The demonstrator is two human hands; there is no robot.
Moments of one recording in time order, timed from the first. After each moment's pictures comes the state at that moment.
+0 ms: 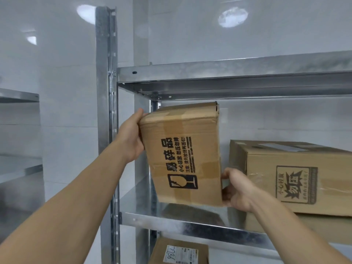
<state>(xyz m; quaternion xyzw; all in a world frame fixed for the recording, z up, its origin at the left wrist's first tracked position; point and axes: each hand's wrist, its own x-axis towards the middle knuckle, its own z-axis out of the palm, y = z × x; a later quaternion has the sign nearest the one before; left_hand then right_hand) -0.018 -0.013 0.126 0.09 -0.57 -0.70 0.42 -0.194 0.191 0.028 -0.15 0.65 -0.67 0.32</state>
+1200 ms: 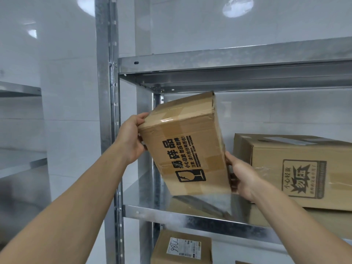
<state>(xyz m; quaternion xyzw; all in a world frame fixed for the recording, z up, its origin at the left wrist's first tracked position) -0.014 -0.022 0.105 0.12 -0.56 -0.69 0.44 -0.209 0.175 0.029 -0.16 0.67 -0.69 0.23</state>
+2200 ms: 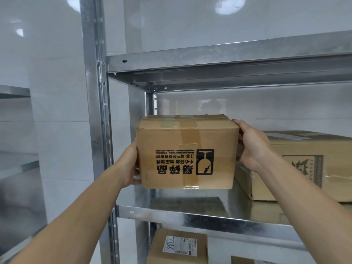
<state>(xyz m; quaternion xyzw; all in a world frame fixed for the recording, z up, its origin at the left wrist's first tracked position) -0.022 -0.020 0.053 0.30 -0.63 -0.66 0.28 -0.182 0.212 0.096 -0.20 0.55 -0.80 0.12</state>
